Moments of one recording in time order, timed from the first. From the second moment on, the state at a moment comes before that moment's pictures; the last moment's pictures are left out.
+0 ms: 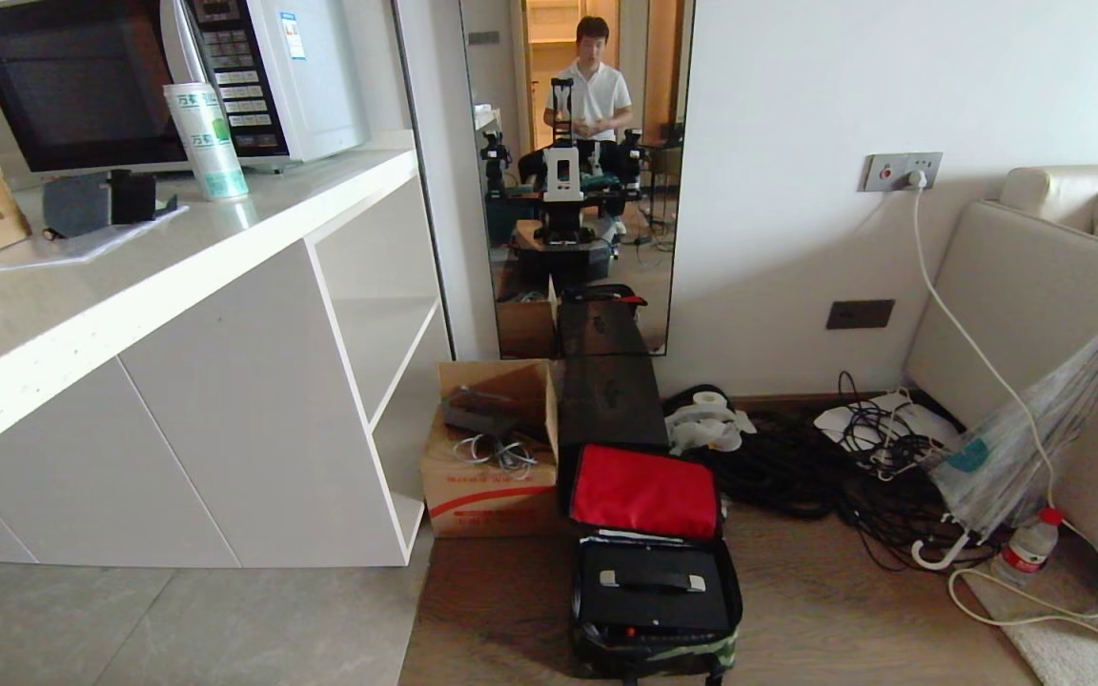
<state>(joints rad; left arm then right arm) 0.00 0.00 0.00 -0.02 0.02 -0.04 0.01 0.00 -0.04 0.10 -0.01 0.05</state>
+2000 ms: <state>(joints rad) 0.00 0.00 0.00 -0.02 0.02 -0.04 0.01 0.00 -0.04 0.10 -0.01 0.05</state>
